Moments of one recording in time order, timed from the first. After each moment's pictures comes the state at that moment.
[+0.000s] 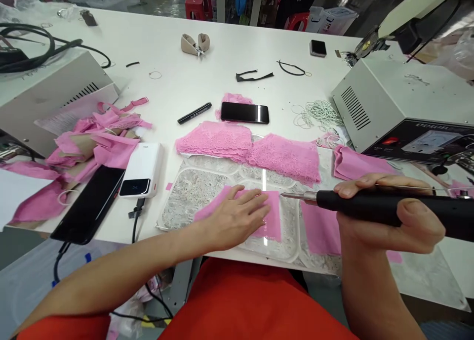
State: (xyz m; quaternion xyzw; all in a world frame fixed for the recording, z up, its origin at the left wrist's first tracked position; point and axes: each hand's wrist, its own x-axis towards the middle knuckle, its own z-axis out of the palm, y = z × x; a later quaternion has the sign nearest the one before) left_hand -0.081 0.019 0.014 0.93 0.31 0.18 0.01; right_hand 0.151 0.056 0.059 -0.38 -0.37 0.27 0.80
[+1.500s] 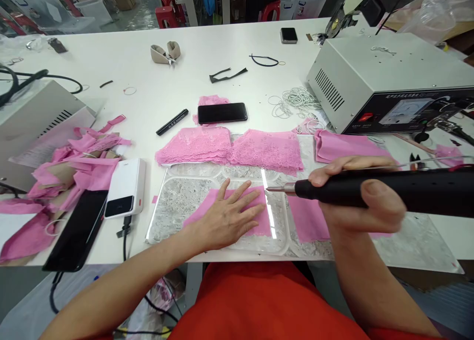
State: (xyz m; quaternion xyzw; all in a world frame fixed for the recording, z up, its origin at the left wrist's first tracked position) left_hand -0.079 0.029 0.006 0.95 0.28 0.12 0.06; right_hand 0.153 0.050 0.064 -0.31 -0.43 0.34 0.78
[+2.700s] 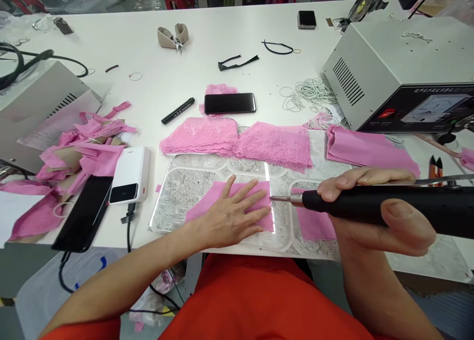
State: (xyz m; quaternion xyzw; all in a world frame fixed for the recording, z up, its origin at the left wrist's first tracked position) left_hand -0.077 0.018 0.012 0.96 0.27 0.11 0.05; right_hand 0.162 0.030 0.062 -0.31 -0.48 0.40 0.72
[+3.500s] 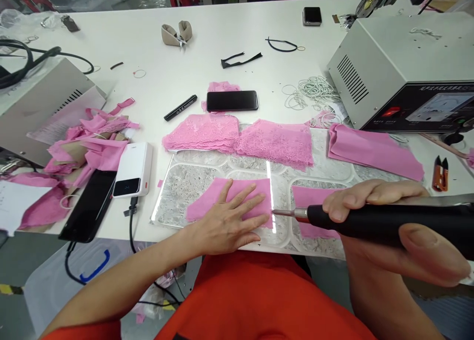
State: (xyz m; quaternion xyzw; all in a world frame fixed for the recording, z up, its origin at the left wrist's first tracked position) left_hand -0.083 -0.002 0.011 0.95 0.28 0.10 0.07; right_hand 0.170 0.008 0.071 -0.33 -0.48 0.45 0.68
